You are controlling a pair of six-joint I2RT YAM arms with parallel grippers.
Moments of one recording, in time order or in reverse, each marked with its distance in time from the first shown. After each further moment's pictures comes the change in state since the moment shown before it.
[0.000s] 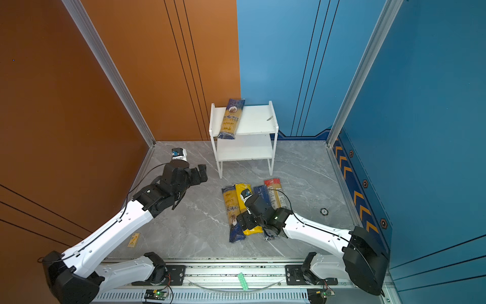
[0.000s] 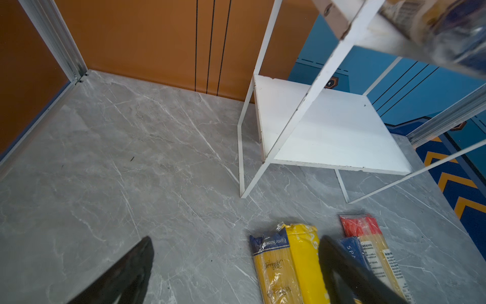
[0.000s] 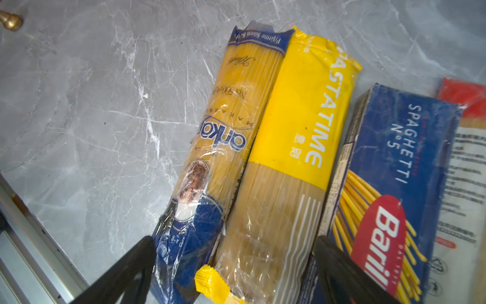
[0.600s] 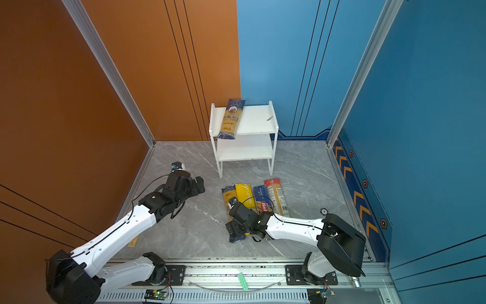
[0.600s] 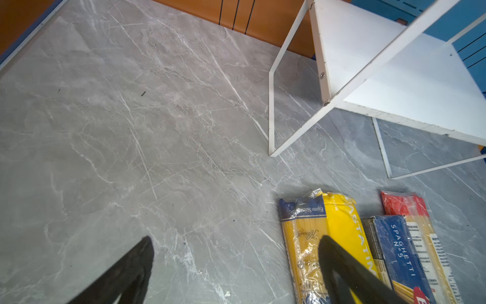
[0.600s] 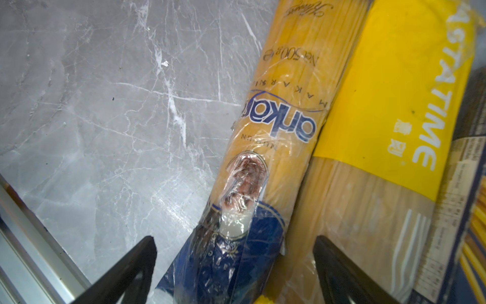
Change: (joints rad) left arm 0.071 -0.009 -0.187 0.008 0.084 -0.096; right arm 0.120 0.207 0.072 0.046 0.019 0.100
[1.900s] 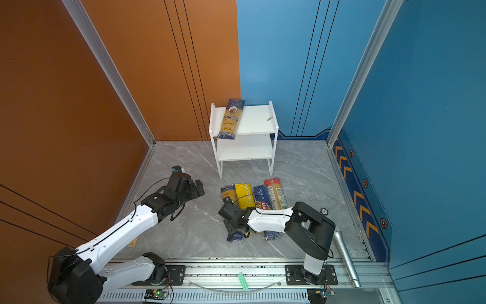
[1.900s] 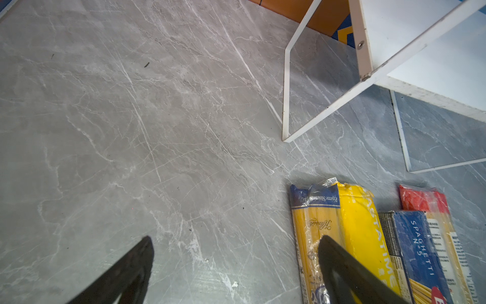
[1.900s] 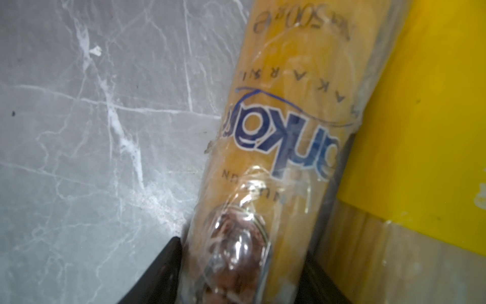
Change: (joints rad) left arm 0.026 0.018 -0.037 0.000 0.035 -0.030; right arm -0.005 0.264 0.167 -0.047 0.063 0.031
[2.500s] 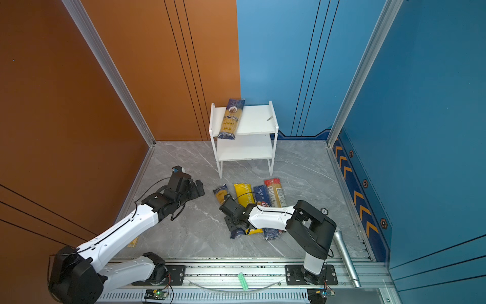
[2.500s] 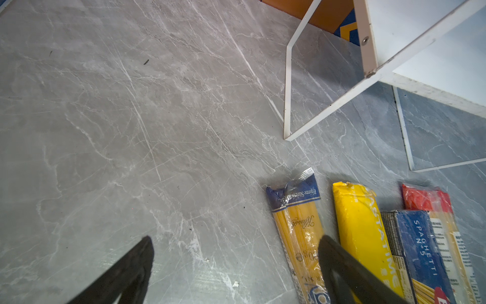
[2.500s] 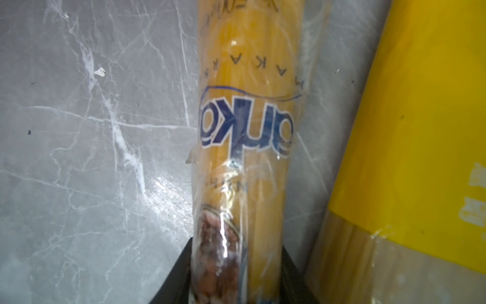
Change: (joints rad) left arm 0.002 0.013 0.000 0.000 0.005 0.000; right arm -0.039 -0.004 0.018 -0.010 -0.053 0.007
